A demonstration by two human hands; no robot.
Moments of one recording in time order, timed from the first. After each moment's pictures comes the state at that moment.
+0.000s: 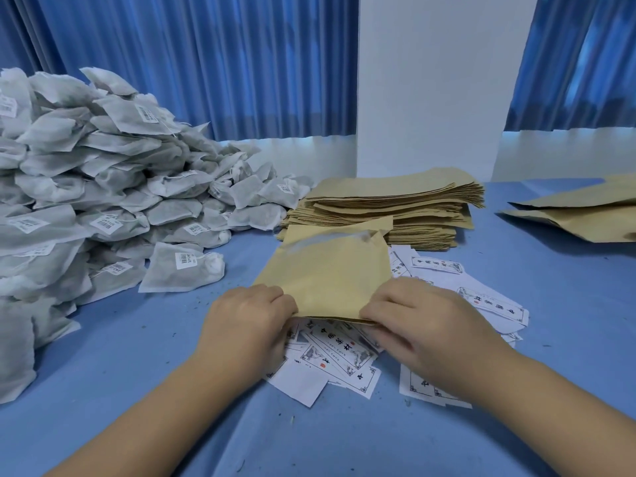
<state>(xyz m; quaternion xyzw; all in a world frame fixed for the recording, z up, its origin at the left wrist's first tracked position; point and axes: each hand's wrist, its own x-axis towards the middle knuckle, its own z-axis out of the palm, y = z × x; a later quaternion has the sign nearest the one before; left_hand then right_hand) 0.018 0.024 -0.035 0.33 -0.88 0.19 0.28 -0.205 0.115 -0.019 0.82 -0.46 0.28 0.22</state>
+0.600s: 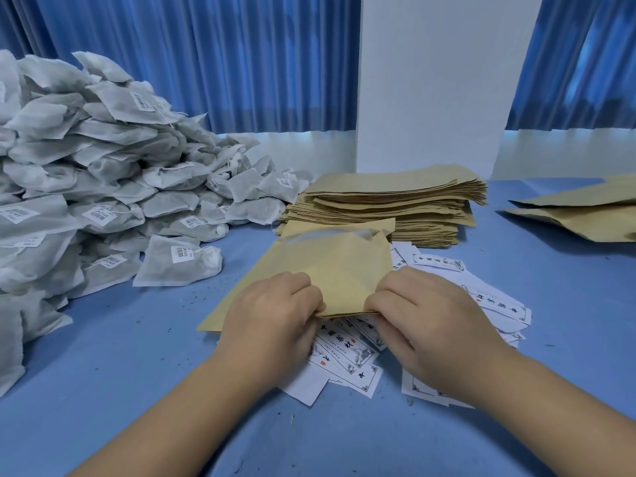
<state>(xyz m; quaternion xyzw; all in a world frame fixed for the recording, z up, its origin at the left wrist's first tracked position) -0.002 0.037 -0.024 0.29 -0.89 0.13 0.34 -0.201 0.107 -0.021 0.80 -0.45 0.28 0.28</state>
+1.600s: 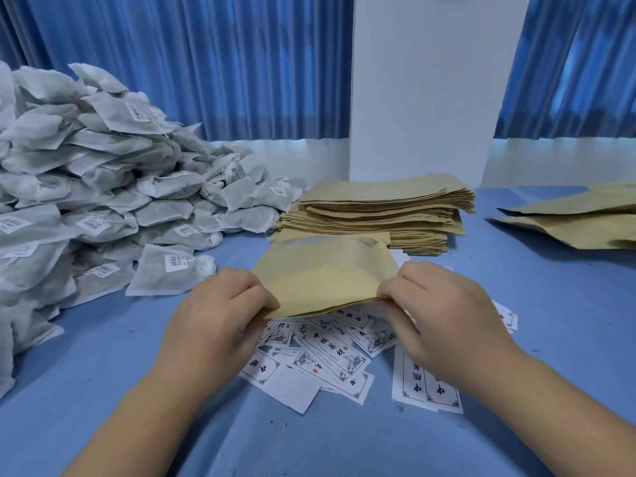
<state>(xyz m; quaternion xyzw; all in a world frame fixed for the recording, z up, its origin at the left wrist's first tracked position) 0.036 0.029 -0.018 0.28 -0.86 0.12 0.40 -0.210 0.113 -0.010 0.73 -0.53 0.30 0.30</state>
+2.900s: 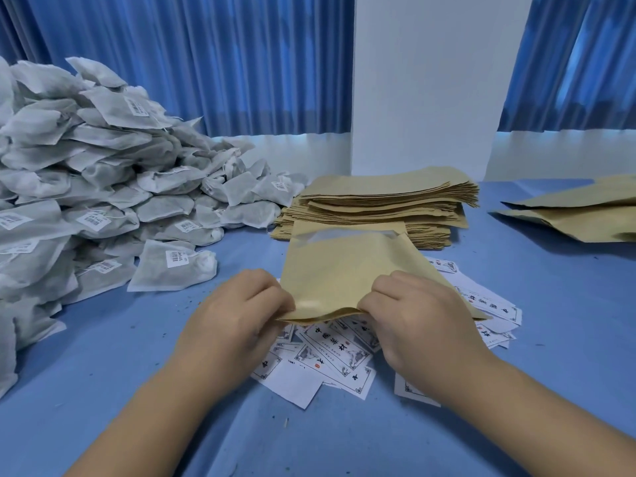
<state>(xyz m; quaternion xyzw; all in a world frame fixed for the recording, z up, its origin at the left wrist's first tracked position) 0.028 0.034 -0.022 0.27 -0.89 0.08 0.37 -0.190 0.107 -0.022 0.75 -0.53 0.26 0.30</state>
